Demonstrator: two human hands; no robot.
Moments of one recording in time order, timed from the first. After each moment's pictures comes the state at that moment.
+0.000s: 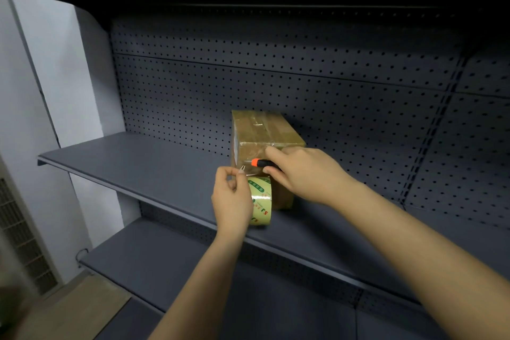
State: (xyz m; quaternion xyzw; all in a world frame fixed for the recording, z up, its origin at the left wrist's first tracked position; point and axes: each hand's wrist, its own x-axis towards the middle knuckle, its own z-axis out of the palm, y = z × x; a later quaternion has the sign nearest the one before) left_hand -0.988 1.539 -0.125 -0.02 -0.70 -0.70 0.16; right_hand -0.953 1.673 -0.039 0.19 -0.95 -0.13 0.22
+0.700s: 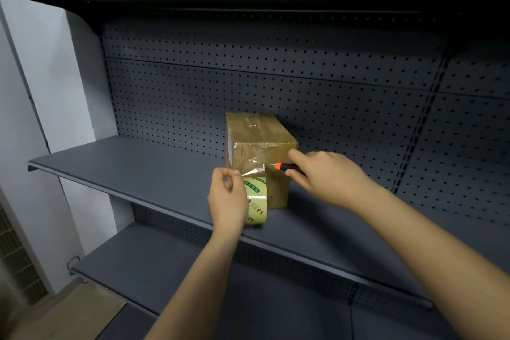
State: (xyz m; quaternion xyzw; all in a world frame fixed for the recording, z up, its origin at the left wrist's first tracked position) left_hand -0.986 1.536 -0.123 -0.04 -0.70 -0.70 0.15; right_hand -0.926 1.703 -0.039 0.10 -0.97 -0.12 0.19
